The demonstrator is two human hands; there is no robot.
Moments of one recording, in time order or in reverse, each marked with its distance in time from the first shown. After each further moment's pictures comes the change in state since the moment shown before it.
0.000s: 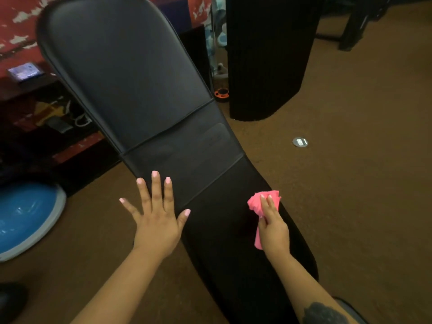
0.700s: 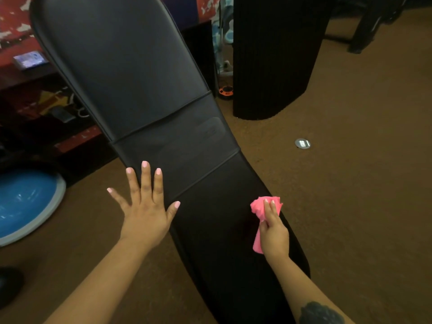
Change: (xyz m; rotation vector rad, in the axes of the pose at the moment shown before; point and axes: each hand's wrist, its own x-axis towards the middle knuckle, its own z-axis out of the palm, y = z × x) left_hand -0.002 0.006 -0.004 0.063 -0.035 -0.058; right_hand 0.006 0.034 -0.006 0.049 -0.043 0.026
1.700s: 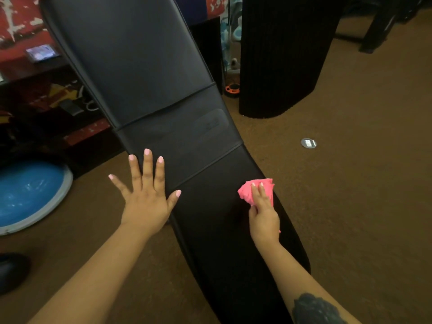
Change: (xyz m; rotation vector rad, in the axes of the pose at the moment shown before) left_hand 0.002 0.005 -0.008 0.040 -0.127 -0.049; right_hand -0.002 -0.032 0.001 -0.106 -0.052 -0.130
